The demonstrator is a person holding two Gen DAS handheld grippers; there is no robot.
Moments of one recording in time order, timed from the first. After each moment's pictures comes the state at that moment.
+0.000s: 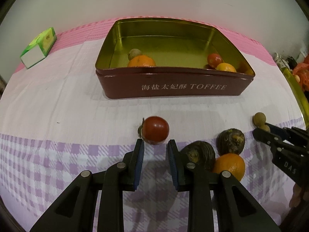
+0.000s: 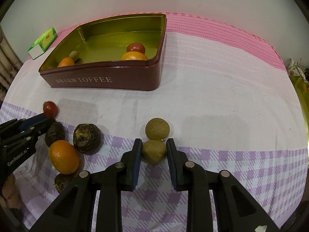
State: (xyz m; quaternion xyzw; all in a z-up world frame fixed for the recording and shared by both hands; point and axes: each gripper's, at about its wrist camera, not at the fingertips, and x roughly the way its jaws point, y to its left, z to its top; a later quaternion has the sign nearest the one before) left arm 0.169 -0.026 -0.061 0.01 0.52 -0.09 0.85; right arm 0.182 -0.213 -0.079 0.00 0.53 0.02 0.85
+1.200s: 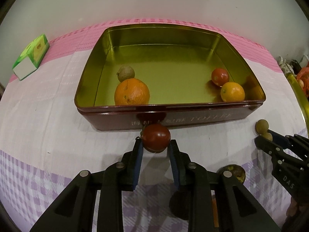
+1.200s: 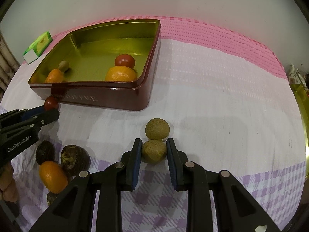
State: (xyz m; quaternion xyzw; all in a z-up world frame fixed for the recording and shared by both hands) left arm 0.205 -0.042 -0.057 0.02 0.52 -0.08 0.85; right arm 0.208 -0.222 -0.079 -0.01 0.52 0.02 0.86
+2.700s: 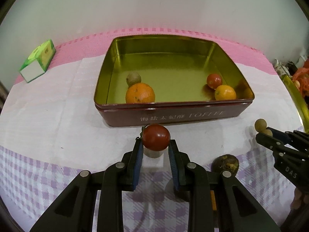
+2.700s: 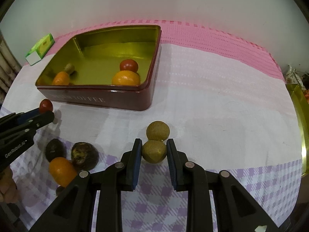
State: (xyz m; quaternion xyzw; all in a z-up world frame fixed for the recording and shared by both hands) left arm 0.187 -0.033 -0.035 0.02 0.49 -0.08 0.87; right arm 0.198 -0.219 -0.064 -0.01 0.51 0.02 0.86
